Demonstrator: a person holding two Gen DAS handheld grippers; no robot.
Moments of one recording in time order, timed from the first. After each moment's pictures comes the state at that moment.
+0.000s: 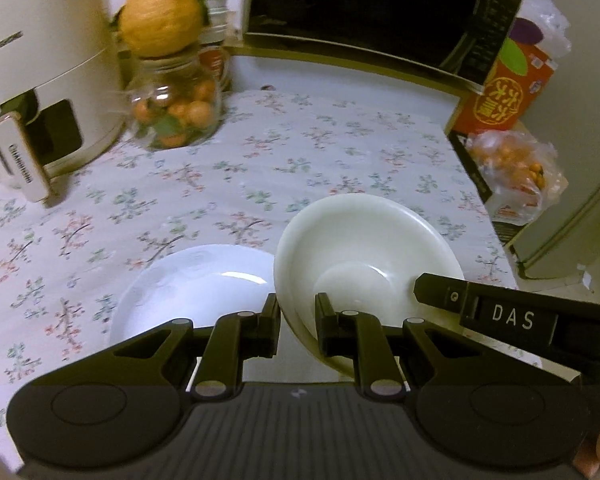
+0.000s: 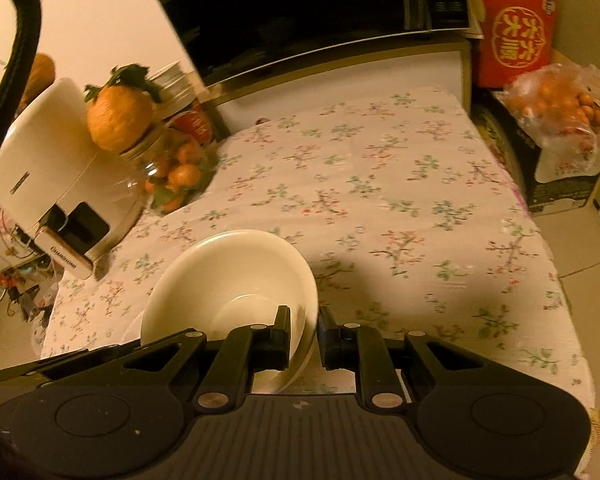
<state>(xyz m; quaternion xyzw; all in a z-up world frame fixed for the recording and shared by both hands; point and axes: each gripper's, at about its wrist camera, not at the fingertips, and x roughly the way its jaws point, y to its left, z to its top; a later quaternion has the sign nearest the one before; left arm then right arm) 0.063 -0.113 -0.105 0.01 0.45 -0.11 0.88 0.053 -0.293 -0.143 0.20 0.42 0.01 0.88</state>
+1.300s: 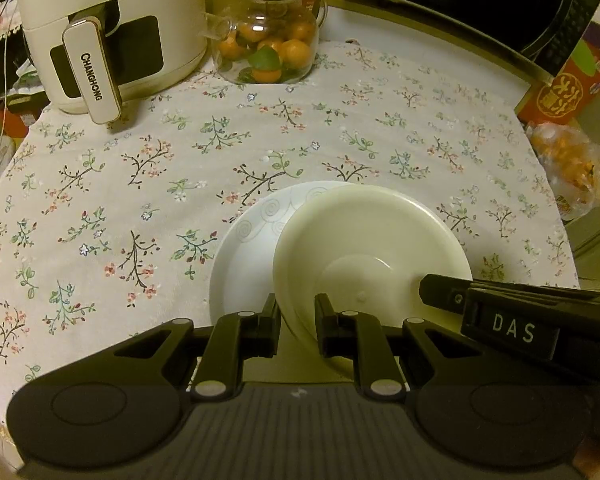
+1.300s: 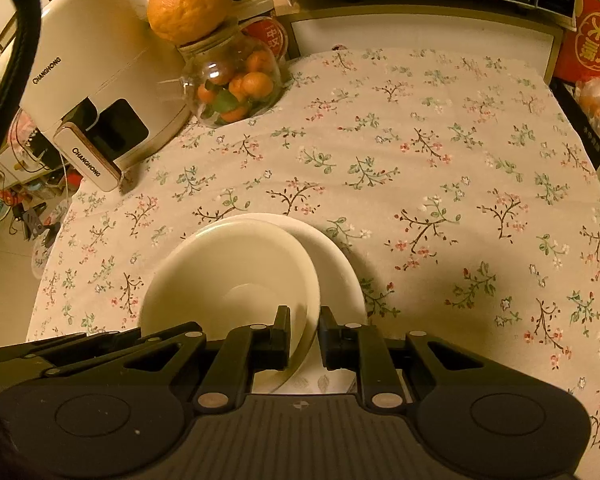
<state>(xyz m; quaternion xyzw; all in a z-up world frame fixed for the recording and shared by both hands) 0.064 -0.047 -0.132 -0.01 0.50 -0.05 0.86 0.081 -0.209 -0.167 0.14 0.49 0.07 0.86</state>
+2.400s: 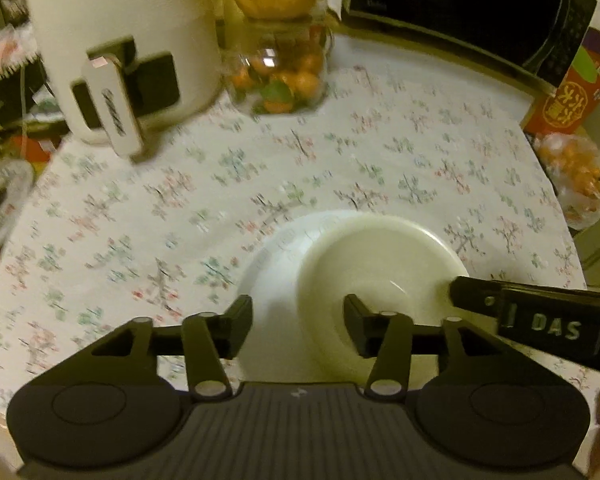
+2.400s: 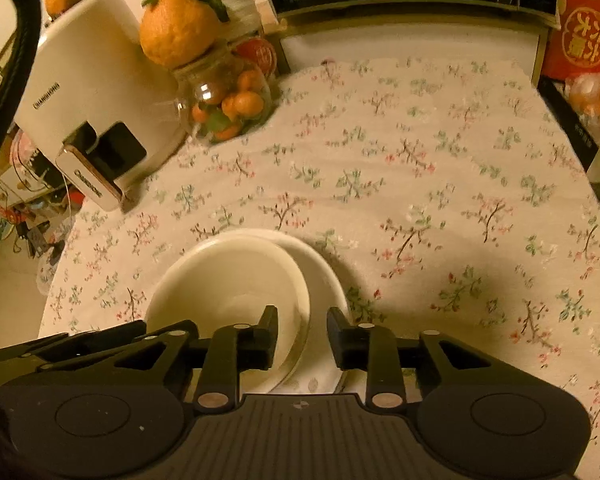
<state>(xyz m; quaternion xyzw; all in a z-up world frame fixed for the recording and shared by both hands) 0.053 -0.046 -0.111 0.02 0.46 -0.03 0.88 0.070 -0.222 -0.156 0.15 0.47 0.07 0.87</state>
